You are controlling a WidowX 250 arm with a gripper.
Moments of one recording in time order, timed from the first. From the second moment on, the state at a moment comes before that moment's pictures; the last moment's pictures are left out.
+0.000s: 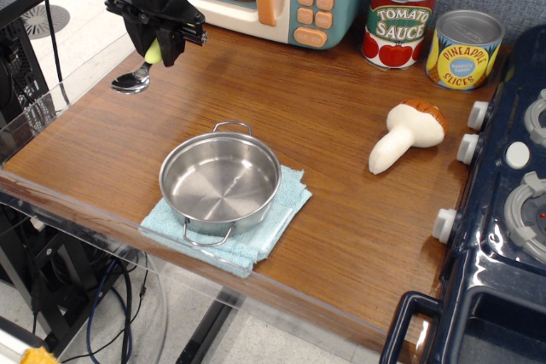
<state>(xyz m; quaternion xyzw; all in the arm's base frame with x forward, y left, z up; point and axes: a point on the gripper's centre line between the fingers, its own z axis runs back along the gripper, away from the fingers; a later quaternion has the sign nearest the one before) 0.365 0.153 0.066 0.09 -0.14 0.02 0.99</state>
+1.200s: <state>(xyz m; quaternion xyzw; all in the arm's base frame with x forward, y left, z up) 0.392 0.189 0.024 0.07 -0.11 0.01 0.99</state>
